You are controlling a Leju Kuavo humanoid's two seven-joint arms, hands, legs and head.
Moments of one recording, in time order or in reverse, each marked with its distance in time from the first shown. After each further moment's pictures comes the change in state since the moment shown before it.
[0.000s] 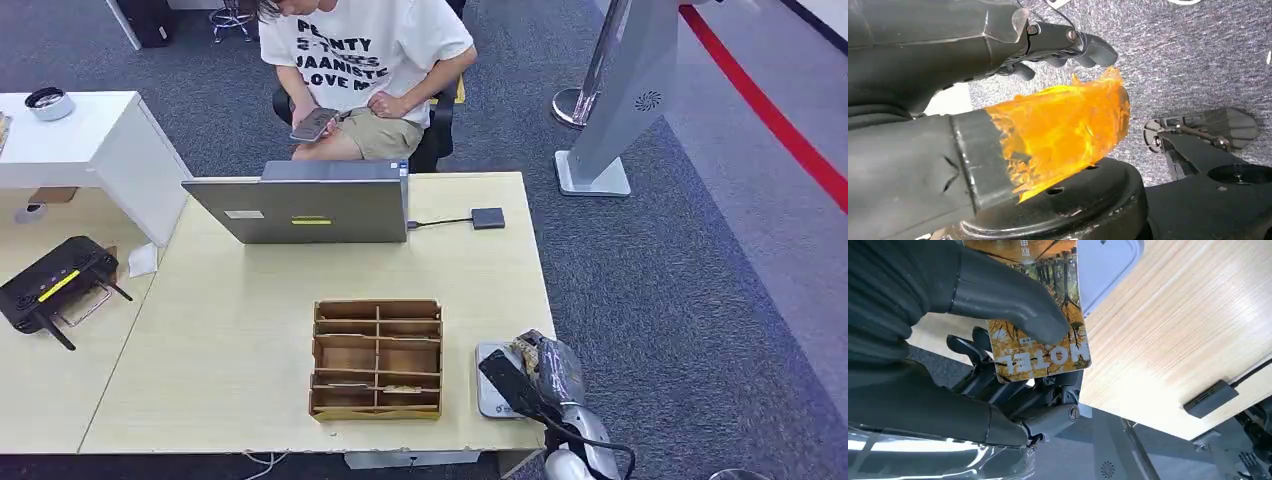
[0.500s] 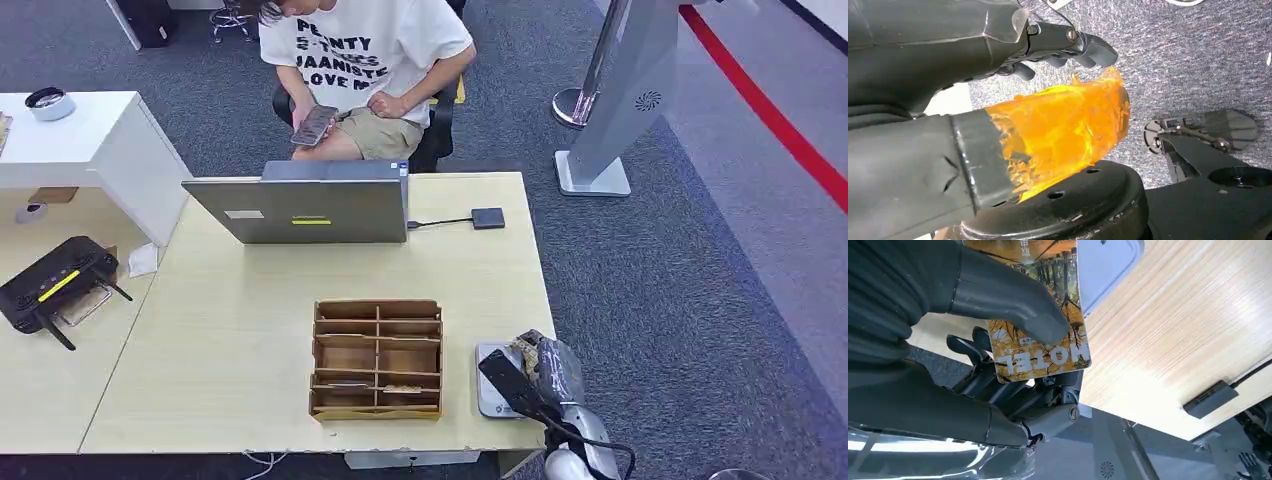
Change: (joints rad) left arm 0.000 0.003 0.000 0.000 0.000 -0.002 0.000; right arm -0.001 0.000 0.000 0.007 0.002 0.003 0.001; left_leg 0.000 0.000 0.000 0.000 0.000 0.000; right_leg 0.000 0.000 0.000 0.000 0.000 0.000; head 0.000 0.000
